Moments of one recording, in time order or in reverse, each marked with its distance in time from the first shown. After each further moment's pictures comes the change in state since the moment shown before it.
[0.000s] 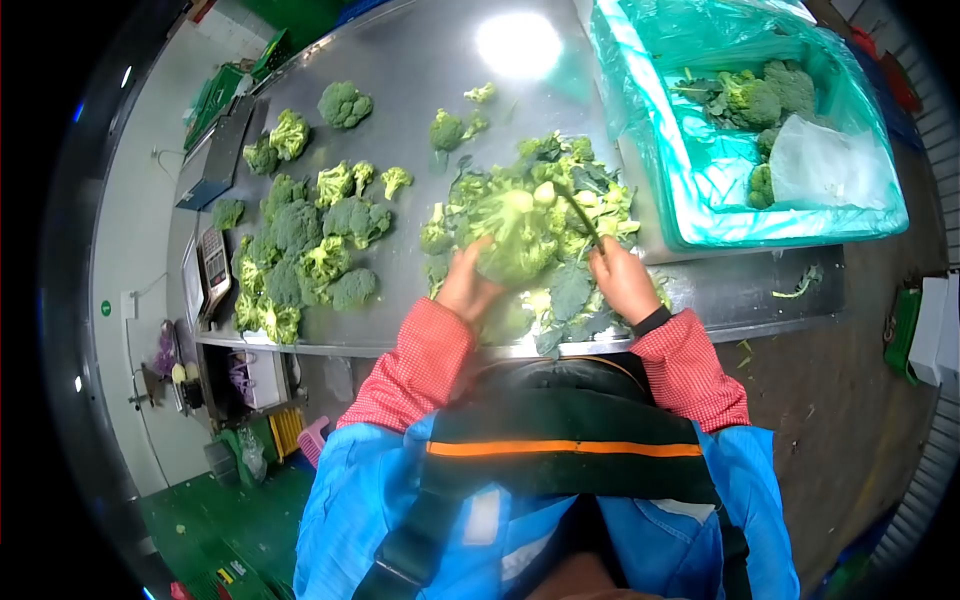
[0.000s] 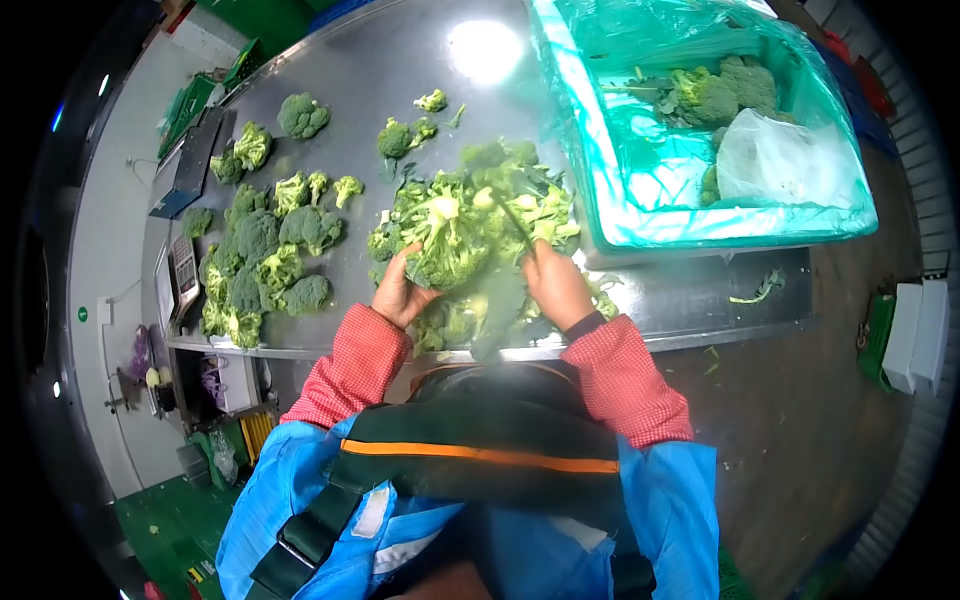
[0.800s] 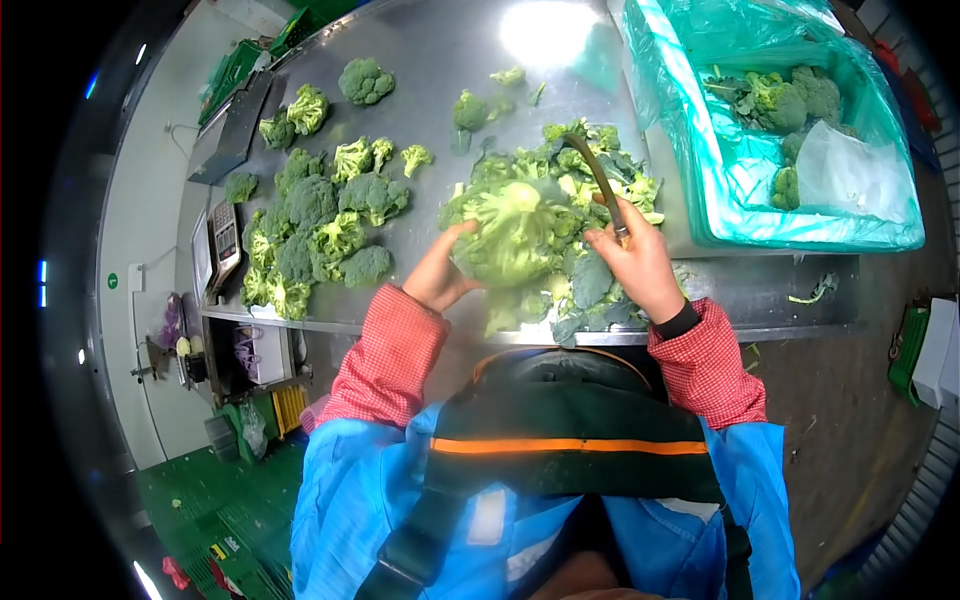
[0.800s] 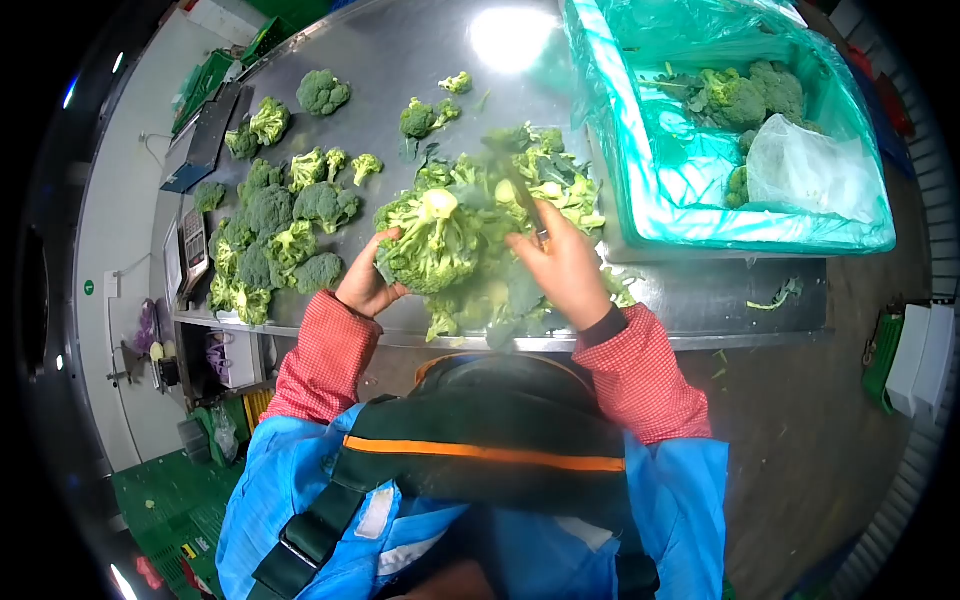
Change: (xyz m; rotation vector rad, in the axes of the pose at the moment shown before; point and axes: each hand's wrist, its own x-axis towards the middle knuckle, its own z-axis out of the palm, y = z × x) left_hand -0.055 0.069 0.006 0.257 -0.131 -0.148; right_hand 0.005 -0.070 -0.035 0.383 -0.048 0.026
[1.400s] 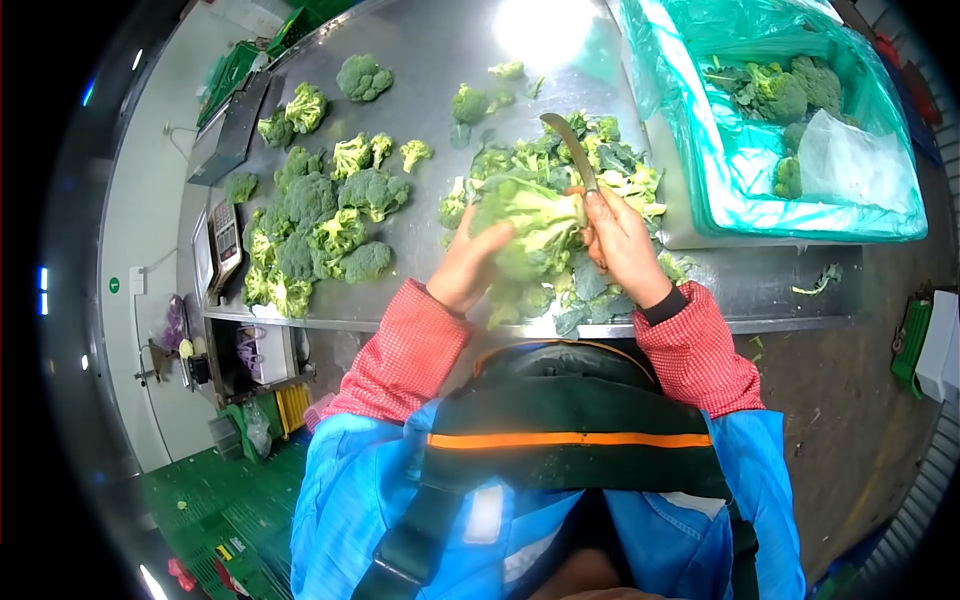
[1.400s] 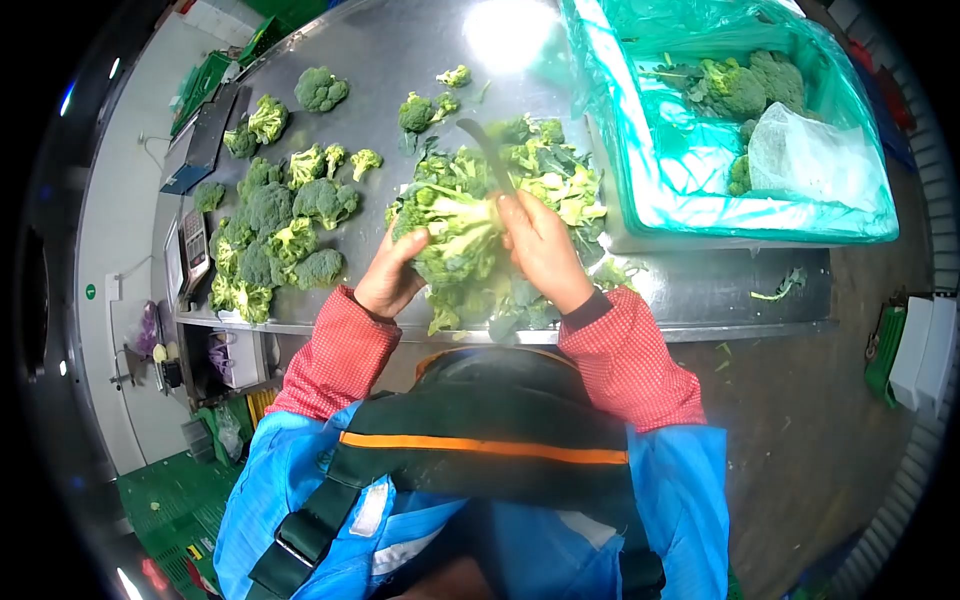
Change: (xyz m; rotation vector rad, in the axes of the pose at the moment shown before) left_hand 0.004 -0.017 0.037 0.019 -0.032 0.245; right_hand 0.006 -0.013 0.021 0.433 -0.062 0.053
